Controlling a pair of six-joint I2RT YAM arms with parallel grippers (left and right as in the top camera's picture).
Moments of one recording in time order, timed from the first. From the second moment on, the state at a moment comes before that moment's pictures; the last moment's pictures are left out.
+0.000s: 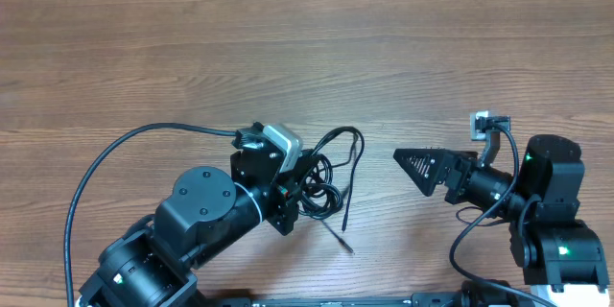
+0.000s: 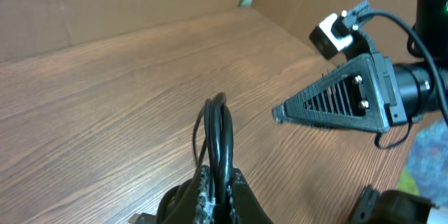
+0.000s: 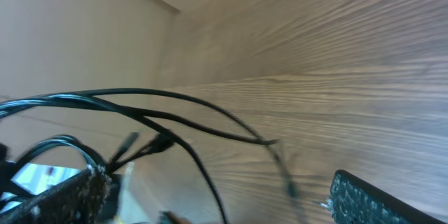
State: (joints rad) left arm -0.77 0.82 1.07 -0.60 0.09 -0.25; right arm -0.01 0.75 0.79 -0.66 -0.82 0.47
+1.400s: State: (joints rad) left arm -0.77 1.08 1.07 -0.09 0.45 -0.42; right arm -0.01 0.75 0.79 -0.43 -1.27 0.79
